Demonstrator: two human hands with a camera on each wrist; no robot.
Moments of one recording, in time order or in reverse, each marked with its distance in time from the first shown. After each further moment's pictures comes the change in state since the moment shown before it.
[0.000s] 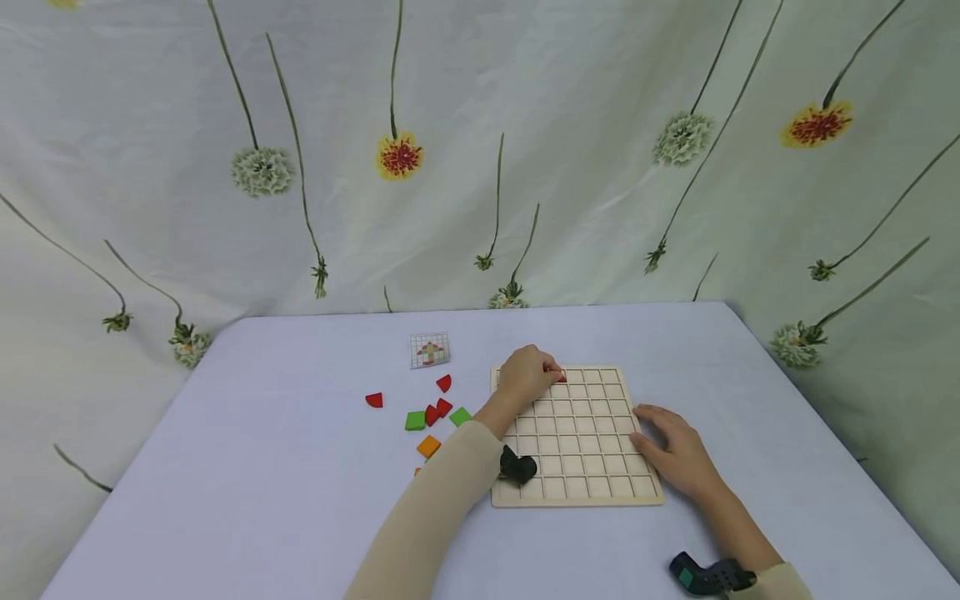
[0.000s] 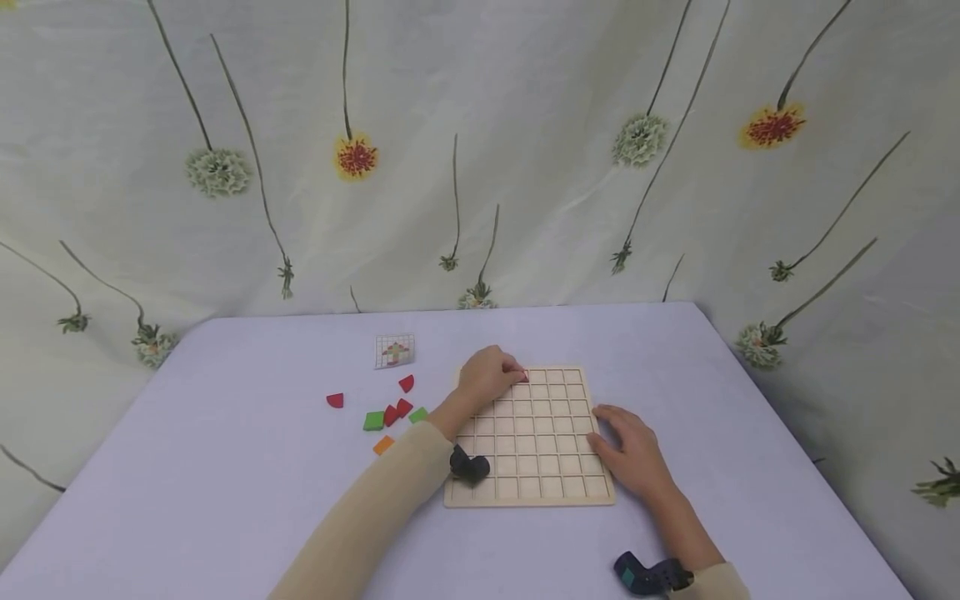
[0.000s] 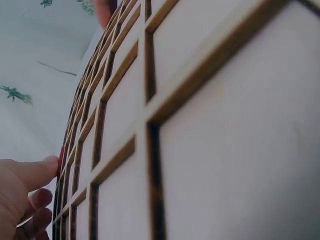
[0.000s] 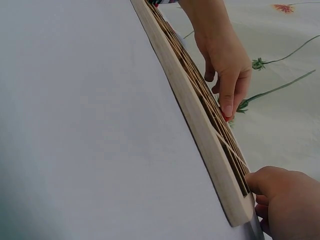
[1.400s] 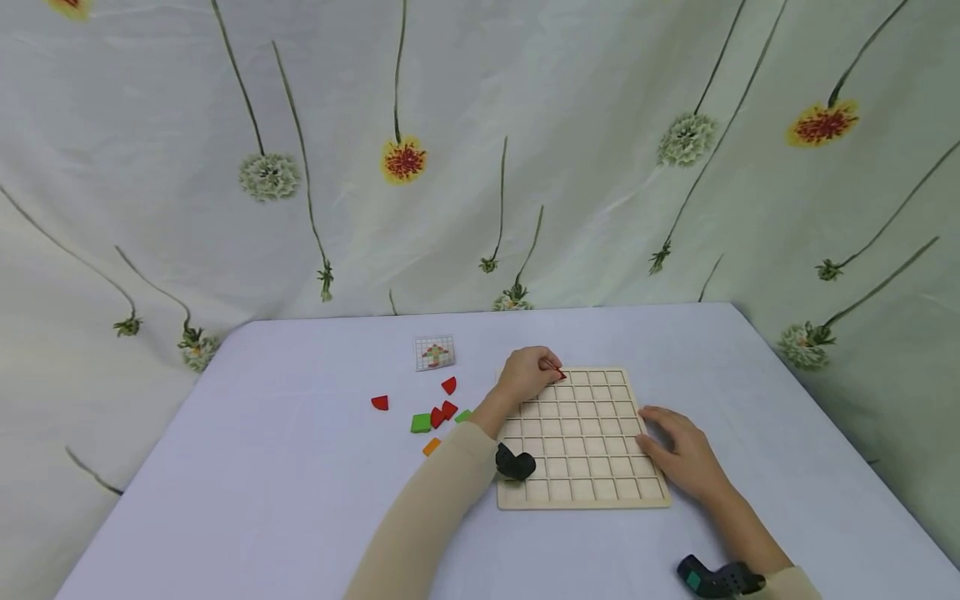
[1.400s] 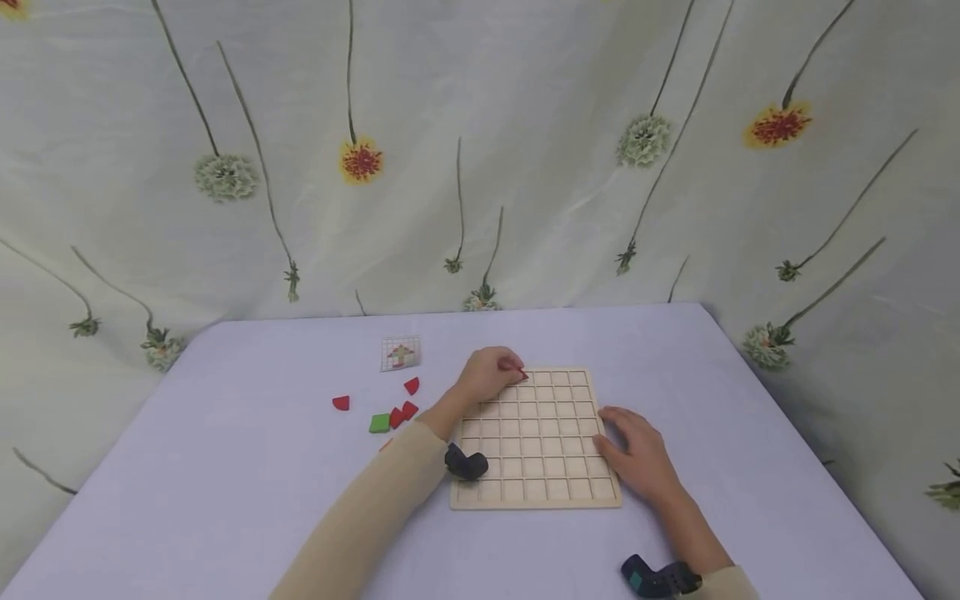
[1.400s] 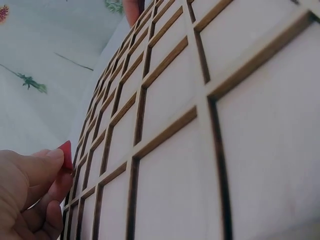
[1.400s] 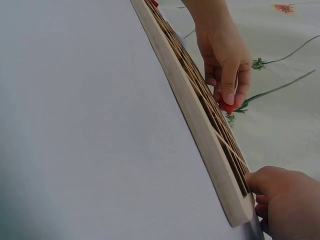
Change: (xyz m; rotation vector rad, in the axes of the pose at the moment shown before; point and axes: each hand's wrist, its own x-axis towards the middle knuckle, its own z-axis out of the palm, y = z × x) left_hand -0.004 -0.003 -0.015 -0.268 -0.037 -0.015; right_hand 0.000 0.001 -0.001 0.001 0.003 -0.012
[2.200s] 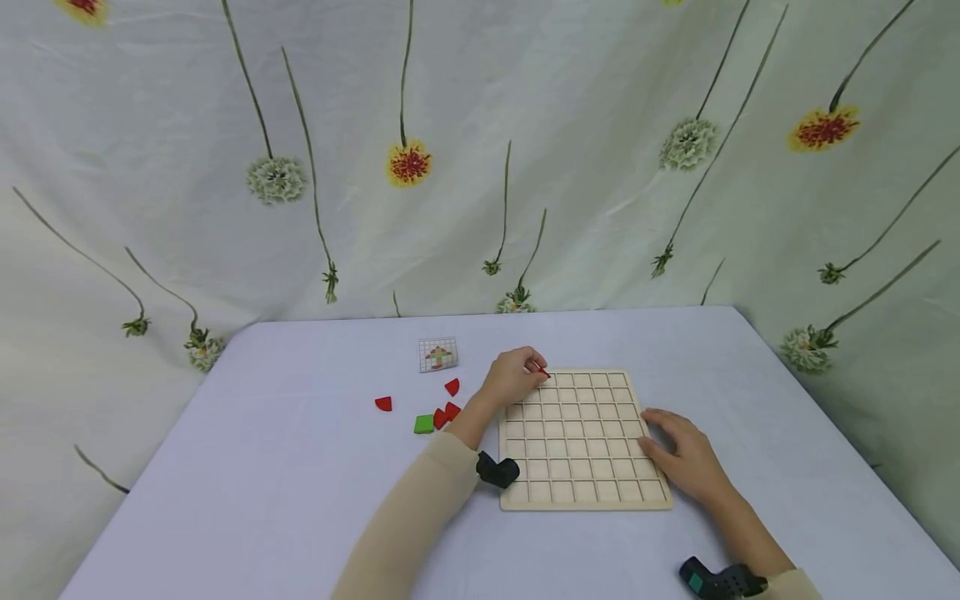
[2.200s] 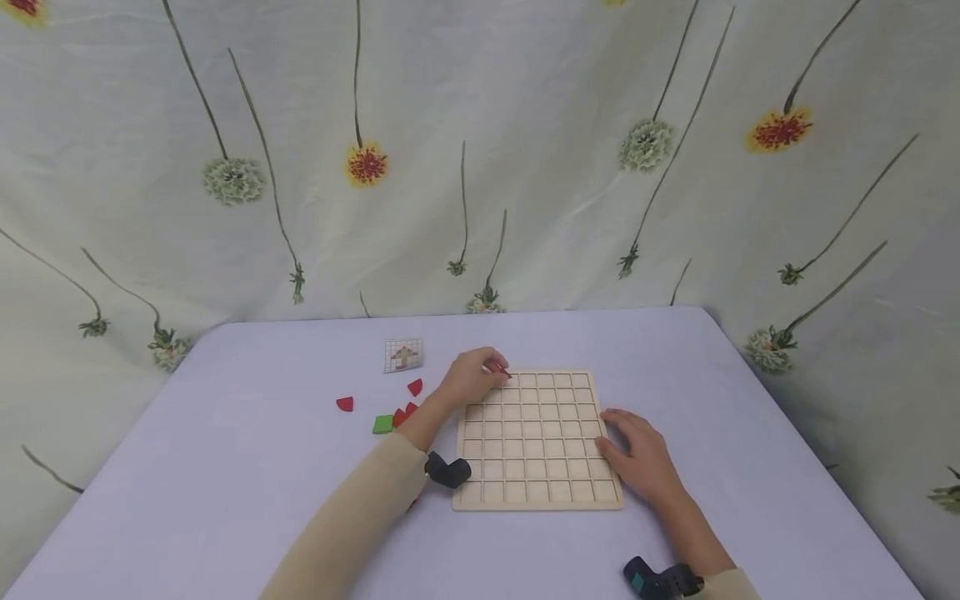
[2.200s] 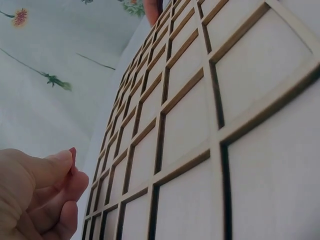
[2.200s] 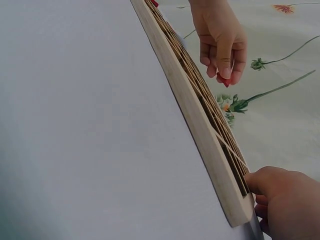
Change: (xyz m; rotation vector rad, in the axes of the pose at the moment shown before) left_hand -0.015 -0.008 -0.023 -0.008 0.003 -0.014; right_hand -0.001 -0.002 0.000 -0.003 0.009 -0.008
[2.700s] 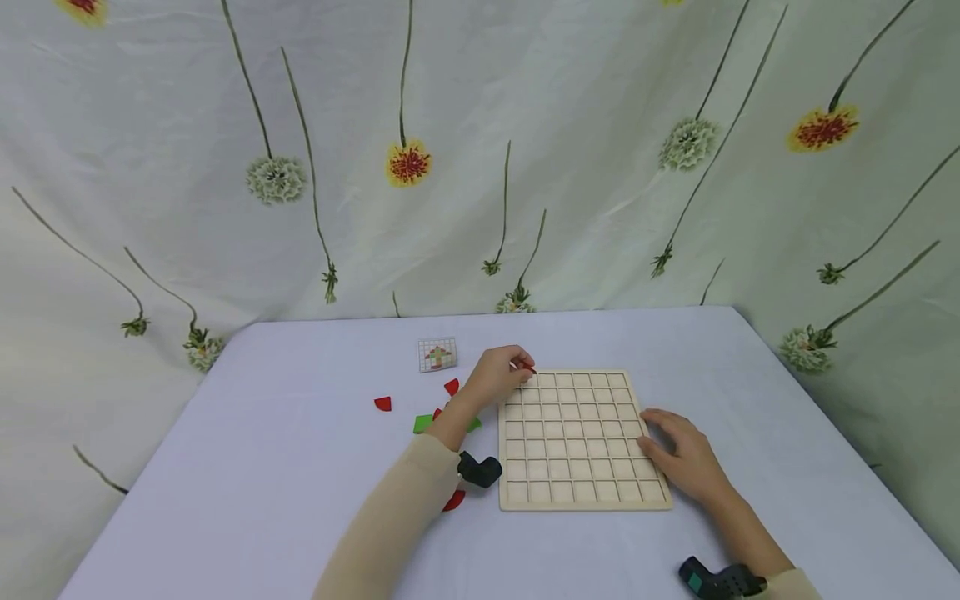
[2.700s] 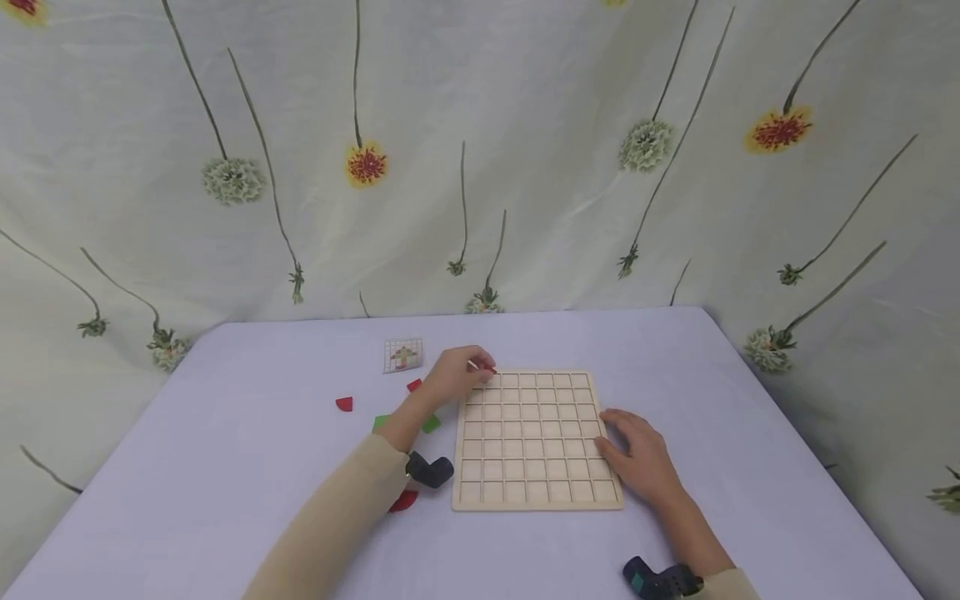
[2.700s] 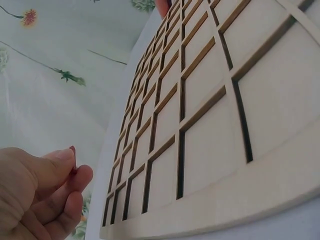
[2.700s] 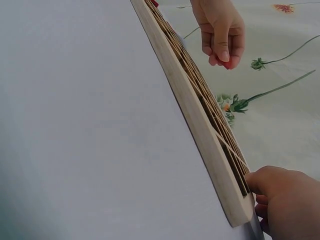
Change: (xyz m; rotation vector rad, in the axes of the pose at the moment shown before) left_hand -0.011 -0.002 -0.022 -0.010 -0.007 0.023; right_hand 0.000 0.001 0.000 -0.003 0.002 -0.009
